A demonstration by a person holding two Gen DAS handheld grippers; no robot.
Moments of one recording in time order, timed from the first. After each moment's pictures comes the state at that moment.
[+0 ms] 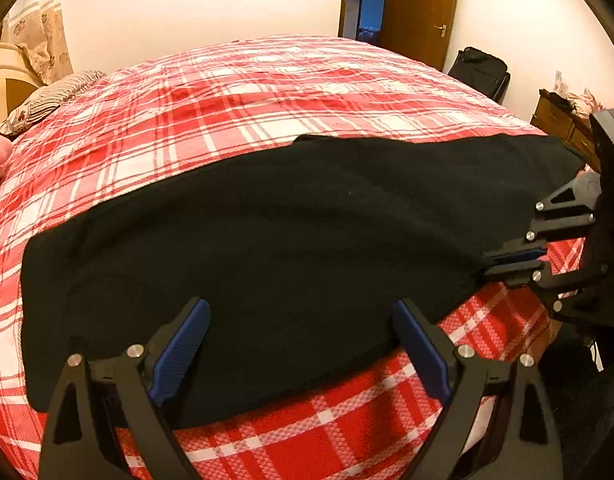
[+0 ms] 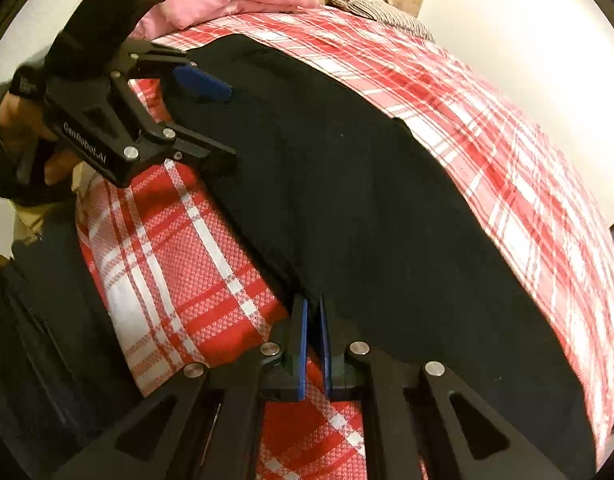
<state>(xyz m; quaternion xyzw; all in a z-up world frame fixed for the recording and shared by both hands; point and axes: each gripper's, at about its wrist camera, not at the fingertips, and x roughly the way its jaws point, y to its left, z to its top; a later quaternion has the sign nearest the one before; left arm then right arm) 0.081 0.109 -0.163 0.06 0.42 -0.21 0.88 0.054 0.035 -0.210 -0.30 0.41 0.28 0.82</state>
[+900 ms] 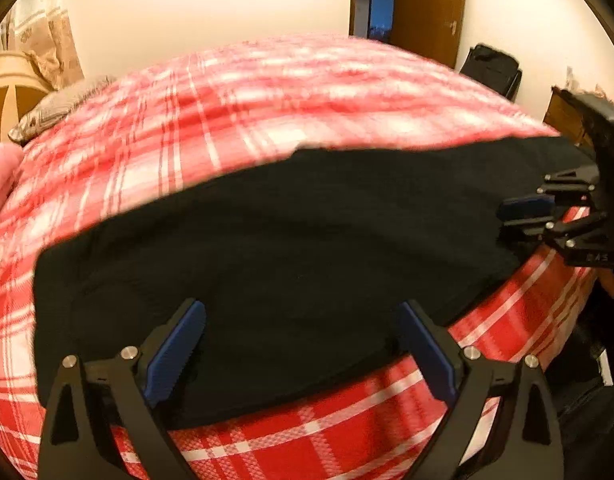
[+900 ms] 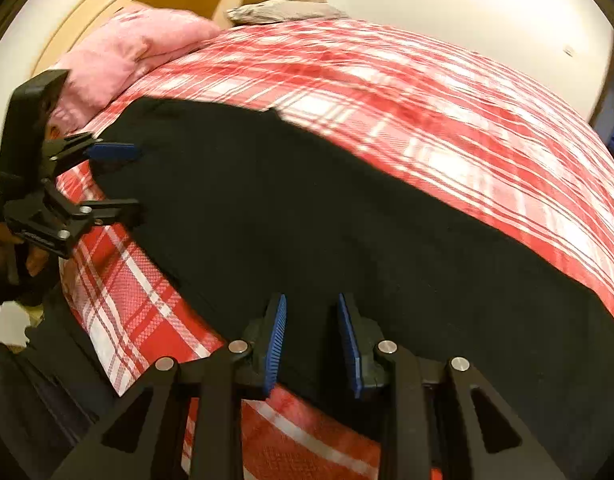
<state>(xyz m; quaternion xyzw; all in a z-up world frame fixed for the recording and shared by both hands) 0.078 0.097 -0.148 0.07 0.40 -0.19 0.89 0.080 -0.048 -0.190 -0.12 0.44 0.20 0.86</state>
